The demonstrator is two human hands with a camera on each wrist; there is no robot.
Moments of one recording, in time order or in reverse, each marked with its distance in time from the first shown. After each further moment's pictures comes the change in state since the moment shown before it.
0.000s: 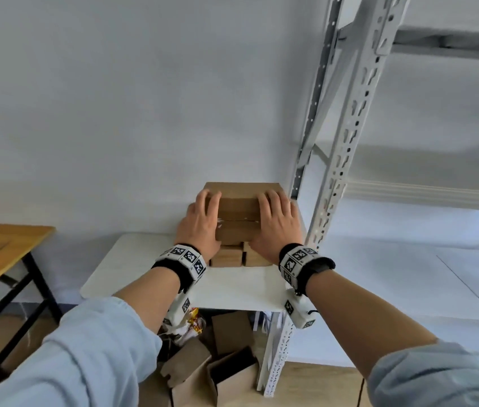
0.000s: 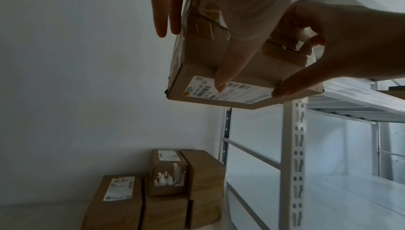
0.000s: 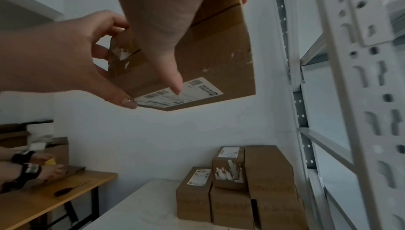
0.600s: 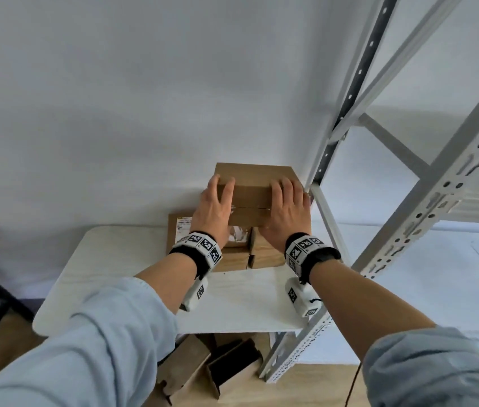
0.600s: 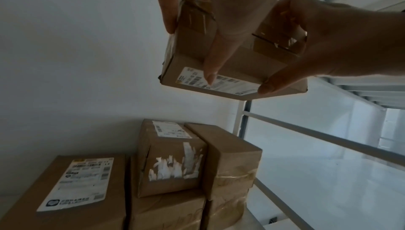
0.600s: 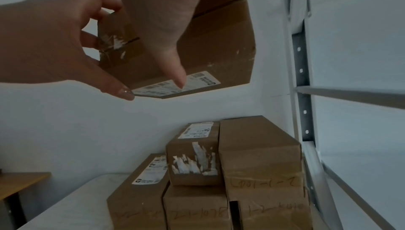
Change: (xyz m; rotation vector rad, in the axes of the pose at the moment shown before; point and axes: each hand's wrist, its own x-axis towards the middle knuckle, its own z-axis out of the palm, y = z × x) left_hand 0.171 -0.071 0.169 -0.044 -0.145 0.025; right_hand 0.119 0.045 0.208 -0.042 -0.149 0.163
